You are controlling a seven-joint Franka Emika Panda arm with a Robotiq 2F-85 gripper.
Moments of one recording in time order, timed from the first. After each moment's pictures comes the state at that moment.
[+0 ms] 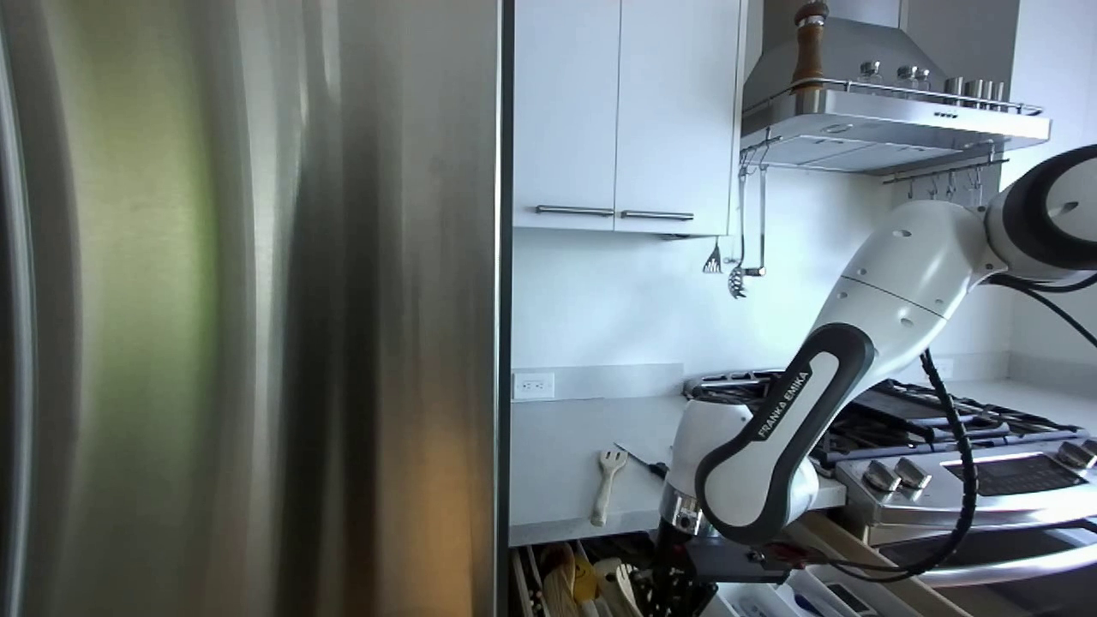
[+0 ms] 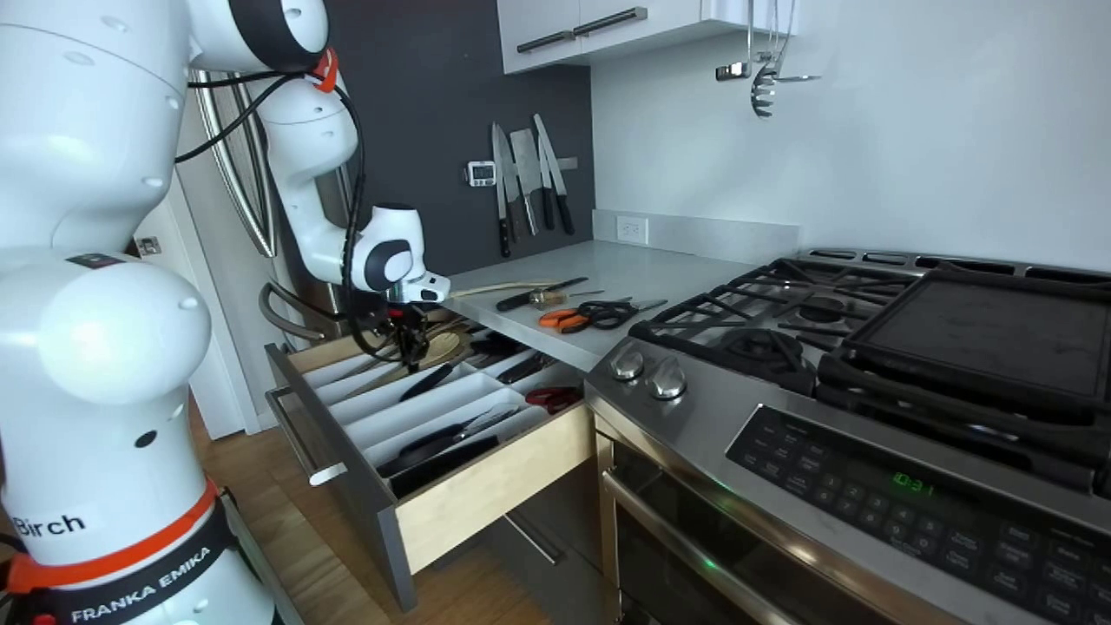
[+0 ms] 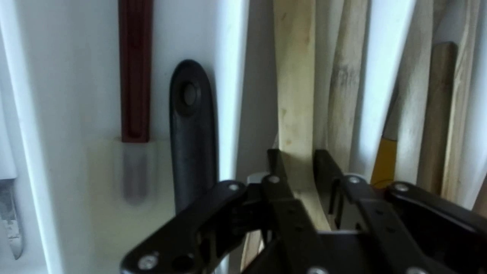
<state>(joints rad) 0.41 0.44 0.24 -2.26 0.17 2.85 0.48</state>
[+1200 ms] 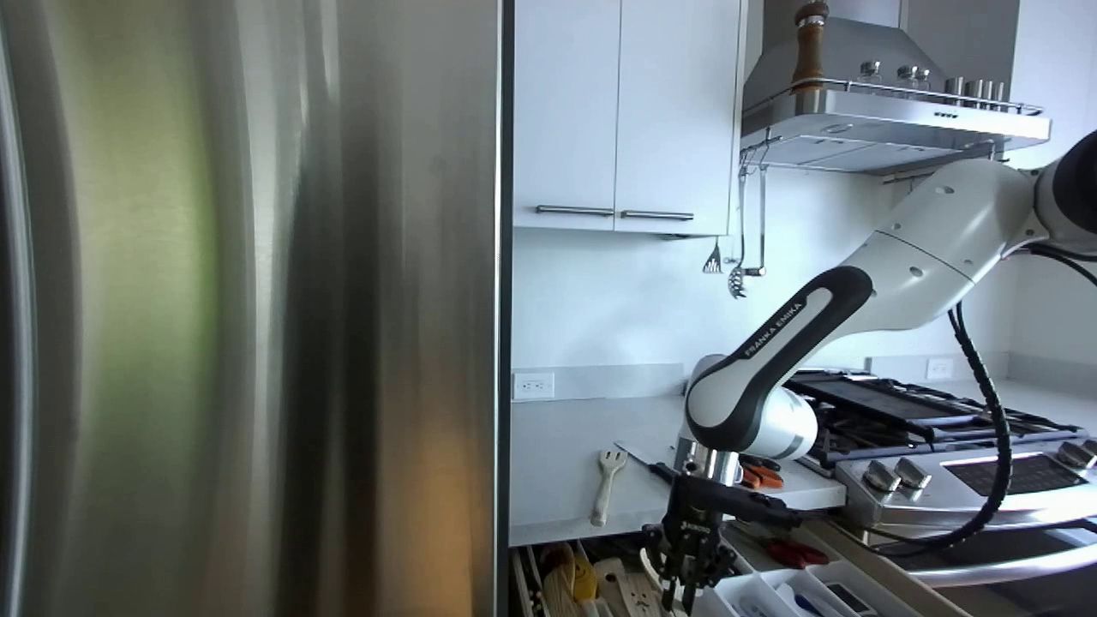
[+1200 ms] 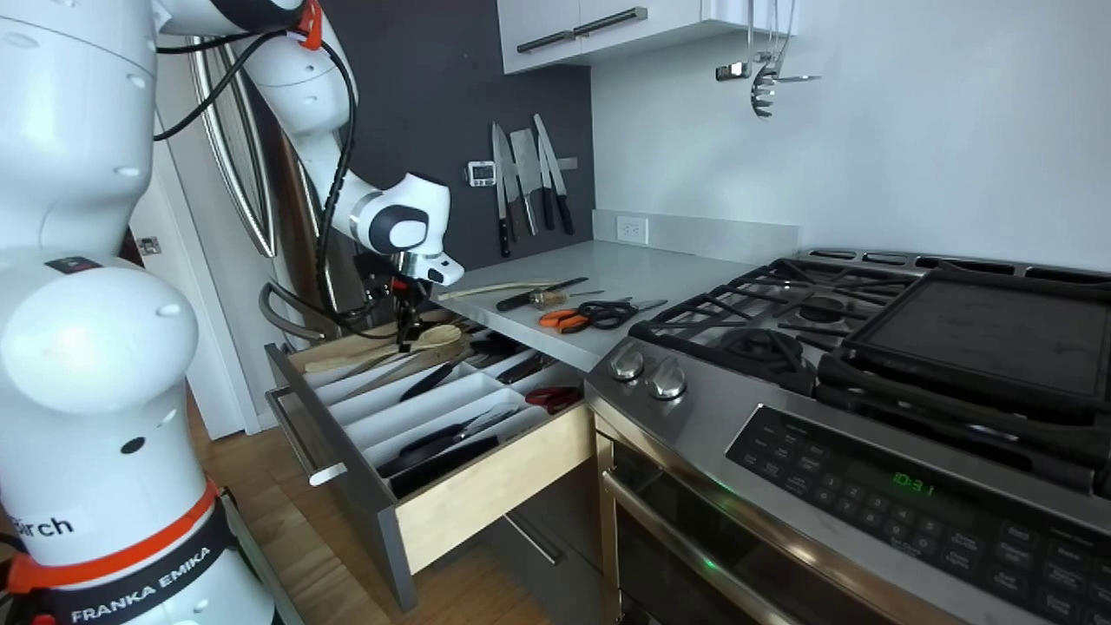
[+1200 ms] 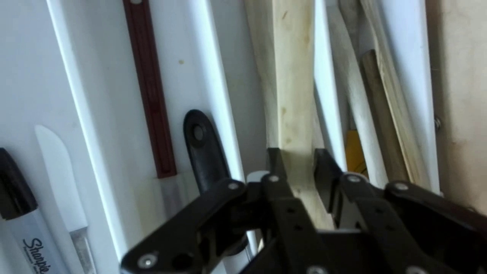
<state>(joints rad) 0.30 0.31 0.29 -2.24 0.45 2.54 0.46</state>
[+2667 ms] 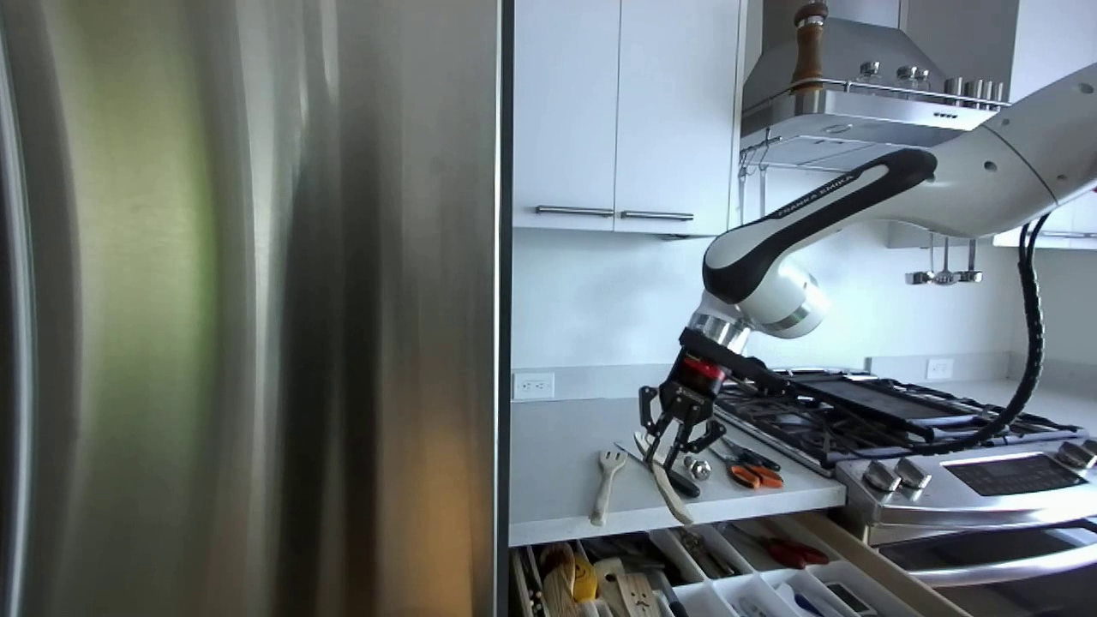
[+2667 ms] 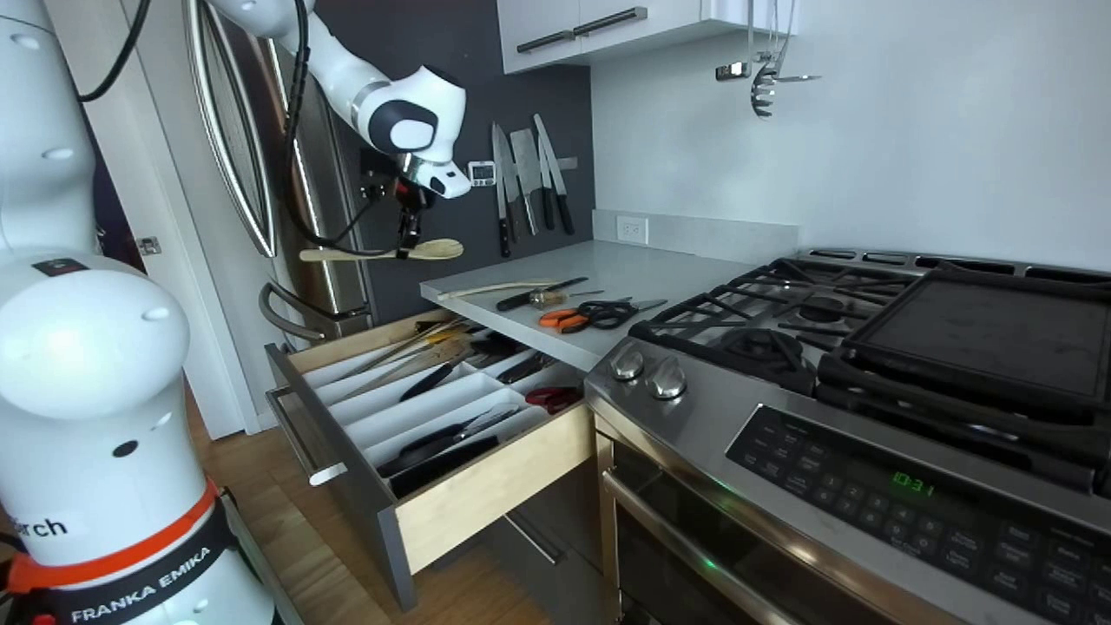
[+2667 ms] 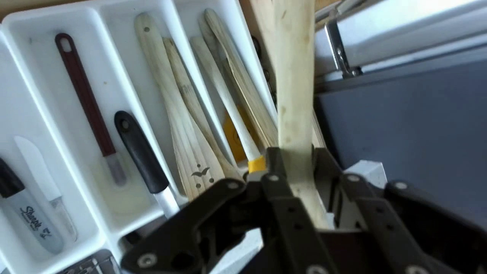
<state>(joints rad) 0.24 0.03 0.24 -2.13 0.65 2.23 0.51</state>
